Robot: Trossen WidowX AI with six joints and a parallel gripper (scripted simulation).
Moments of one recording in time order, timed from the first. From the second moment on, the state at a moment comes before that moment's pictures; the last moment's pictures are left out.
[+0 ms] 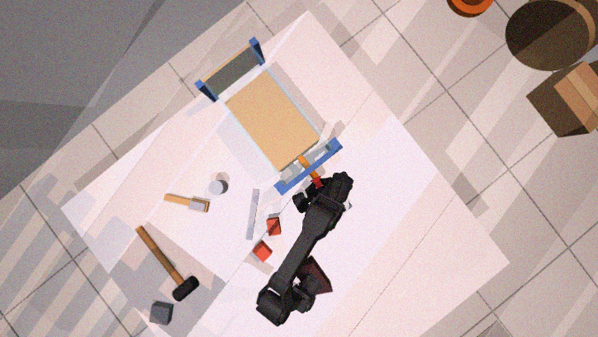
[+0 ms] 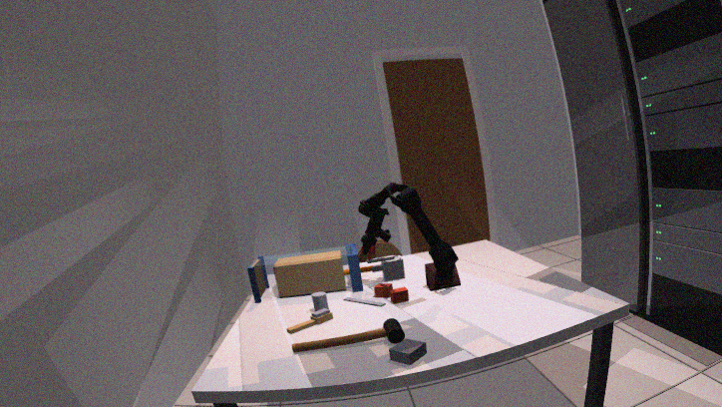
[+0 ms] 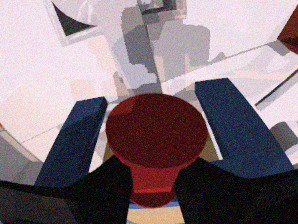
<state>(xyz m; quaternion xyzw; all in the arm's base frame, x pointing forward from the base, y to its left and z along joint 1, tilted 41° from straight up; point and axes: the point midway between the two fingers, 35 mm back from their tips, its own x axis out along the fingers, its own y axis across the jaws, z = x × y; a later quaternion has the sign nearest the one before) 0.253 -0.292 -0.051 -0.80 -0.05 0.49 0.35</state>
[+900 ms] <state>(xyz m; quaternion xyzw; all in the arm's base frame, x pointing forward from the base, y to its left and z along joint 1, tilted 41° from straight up) 0.243 -0.262 -0.029 -0.80 -0.05 0.49 0.35</state>
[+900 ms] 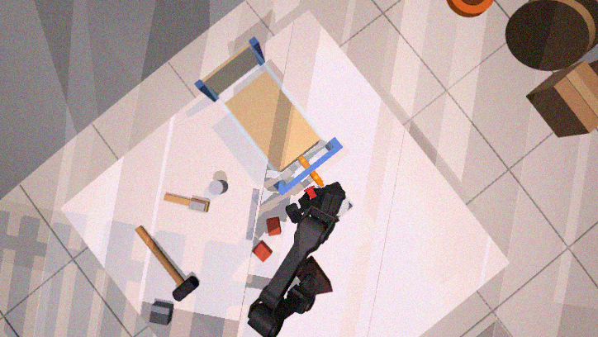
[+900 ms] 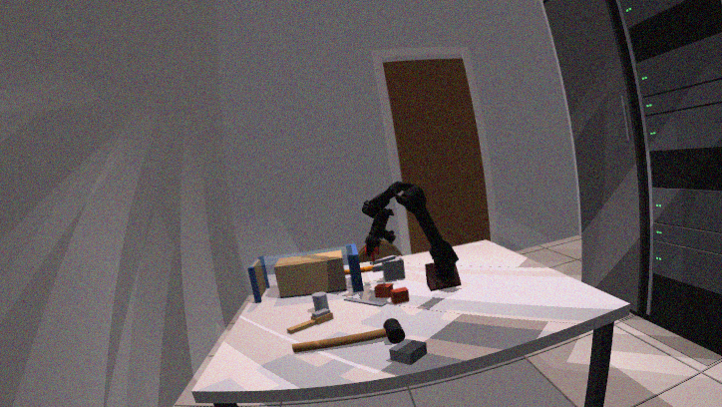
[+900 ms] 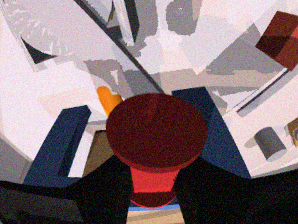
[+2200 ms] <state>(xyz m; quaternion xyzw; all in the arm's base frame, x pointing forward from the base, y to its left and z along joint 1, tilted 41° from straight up) 0.204 -0.226 -0.007 -0.79 -0.06 0.49 0.36</state>
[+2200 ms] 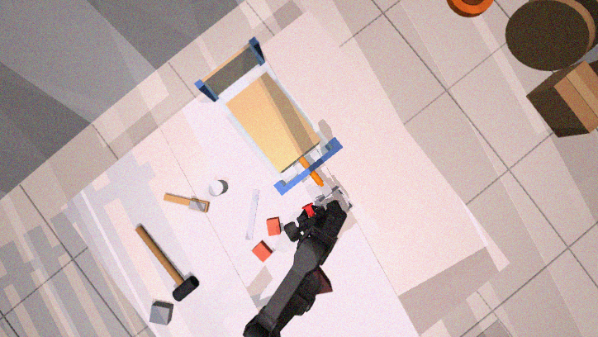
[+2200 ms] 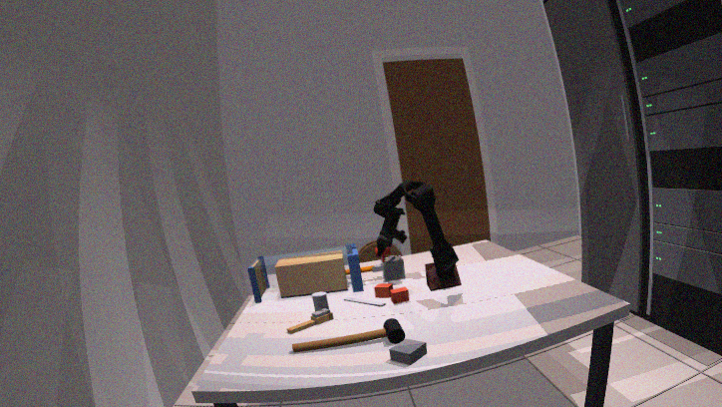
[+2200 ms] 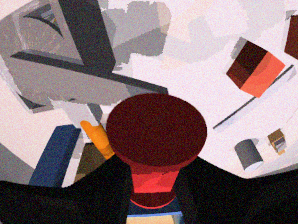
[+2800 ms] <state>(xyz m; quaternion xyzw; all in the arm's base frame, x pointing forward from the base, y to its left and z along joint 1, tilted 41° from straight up) 0.177 -0.216 -0.004 -0.79 -0.06 0.49 0.36</state>
